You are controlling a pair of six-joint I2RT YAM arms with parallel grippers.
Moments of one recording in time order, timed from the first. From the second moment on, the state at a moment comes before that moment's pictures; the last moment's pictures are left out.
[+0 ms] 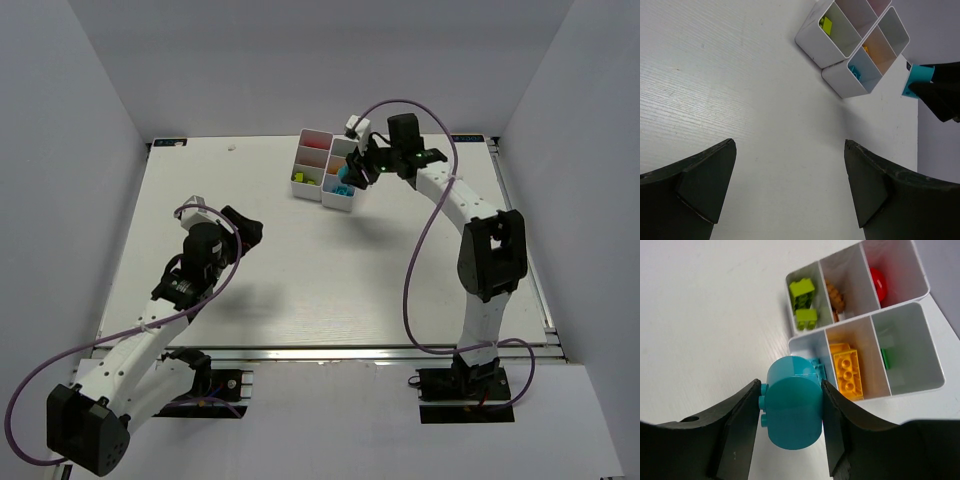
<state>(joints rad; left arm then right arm) -0.41 0.87 0.63 -0.16 -0.25 -0.85 0.36 1.95 1.69 -0.37 -0.69 -0.55</state>
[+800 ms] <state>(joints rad) -0.41 0.87 0.63 -0.16 -0.25 -0.85 0.45 2.10 1.72 -0.19 -0.42 -0.38</state>
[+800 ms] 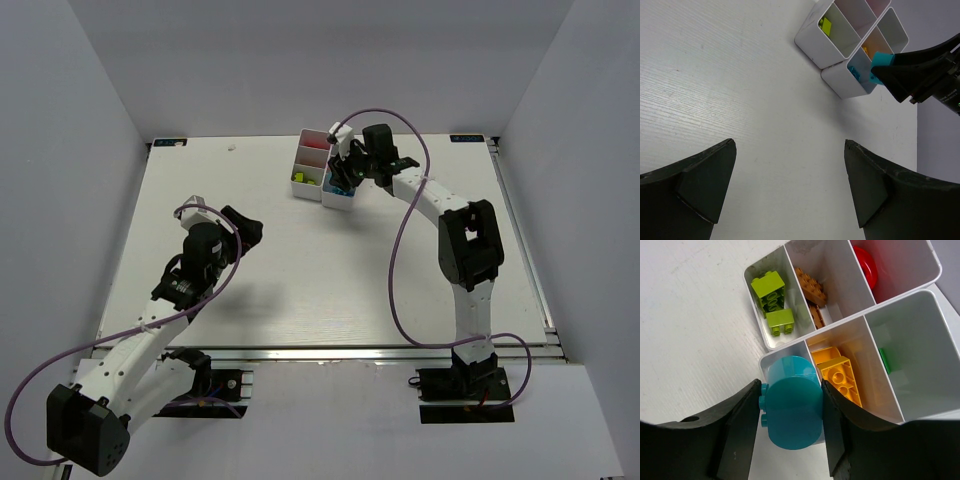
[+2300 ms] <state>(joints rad) -0.41 0.87 0.63 -0.10 -0.19 -0.84 0.32 1.61 1.50 -0.30 -0.58 -0.22</state>
